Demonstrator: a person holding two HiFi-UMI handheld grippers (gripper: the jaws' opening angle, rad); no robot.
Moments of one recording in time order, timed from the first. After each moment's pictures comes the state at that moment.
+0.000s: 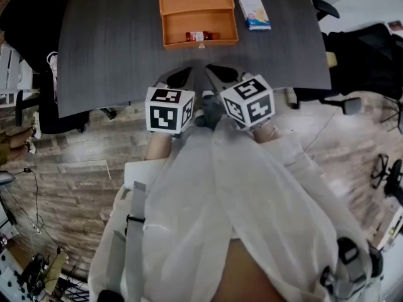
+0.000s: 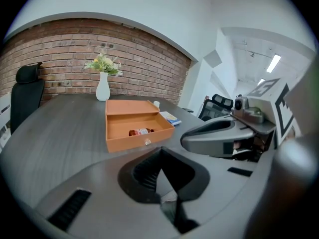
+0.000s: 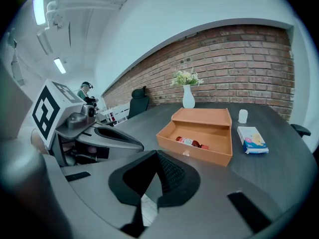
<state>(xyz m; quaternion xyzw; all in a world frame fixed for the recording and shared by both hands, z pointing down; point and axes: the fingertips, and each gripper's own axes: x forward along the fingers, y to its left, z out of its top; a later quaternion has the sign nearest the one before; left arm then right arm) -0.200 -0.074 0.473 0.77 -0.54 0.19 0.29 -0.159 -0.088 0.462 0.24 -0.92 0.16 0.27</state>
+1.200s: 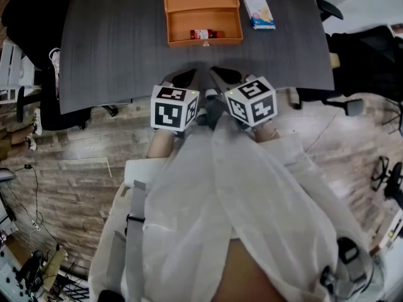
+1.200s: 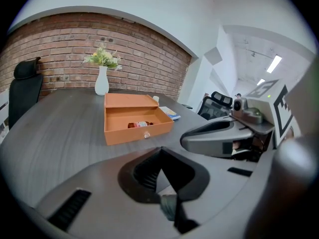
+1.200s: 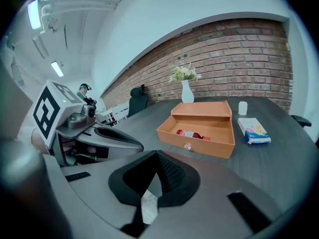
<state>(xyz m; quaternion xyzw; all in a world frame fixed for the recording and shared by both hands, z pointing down) -0.196 -0.065 0.489 0.77 -0.53 0.20 0.31 -0.156 -0.081 0.479 0.24 -0.91 0.19 0.27</state>
